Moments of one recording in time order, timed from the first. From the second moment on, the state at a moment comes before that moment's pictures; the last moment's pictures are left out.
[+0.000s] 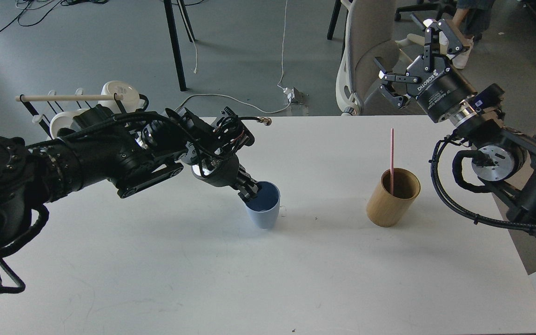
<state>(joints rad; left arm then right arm) -1.26 0.11 0.20 -0.72 1.76 -0.46 -0.49 0.87 -0.47 0.47 0.87 -0.04 0.46 0.49</state>
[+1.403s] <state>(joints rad) -0.95 0.58 -0.48 -1.18 0.90 -0.48 -0.49 0.81 -0.66 0.68 1.10 -0.48 0.18 0.49</state>
